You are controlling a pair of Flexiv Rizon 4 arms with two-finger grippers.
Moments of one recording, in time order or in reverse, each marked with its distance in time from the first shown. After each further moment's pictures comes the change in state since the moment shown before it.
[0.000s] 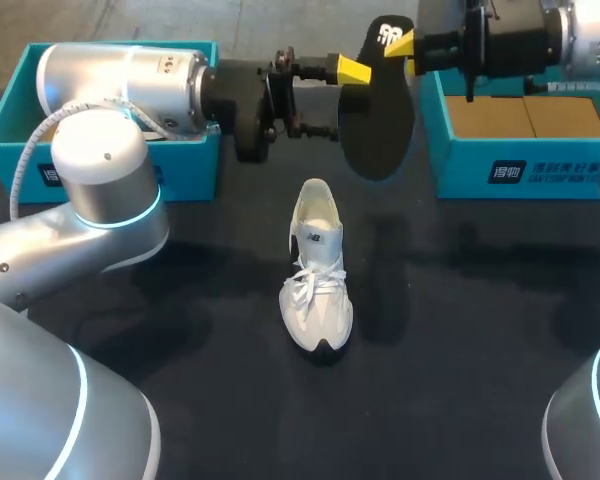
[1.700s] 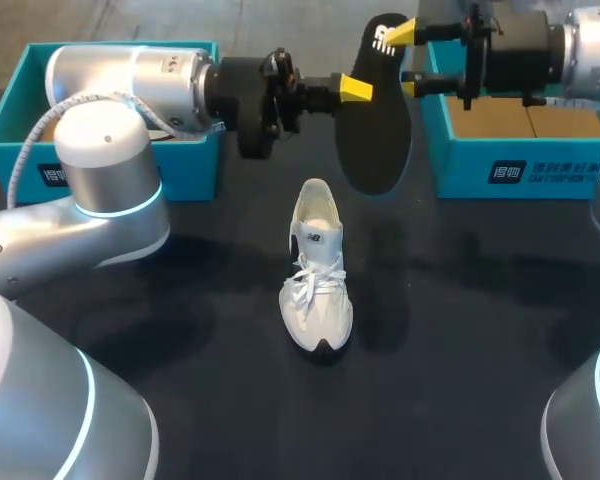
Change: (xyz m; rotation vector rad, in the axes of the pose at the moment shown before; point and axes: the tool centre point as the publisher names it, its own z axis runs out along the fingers) left arm -0.003 0.006 0.003 0.010 -0.039 0.023; right arm 0.002 -0.015 0.000 -0.053 0.067 -0.102
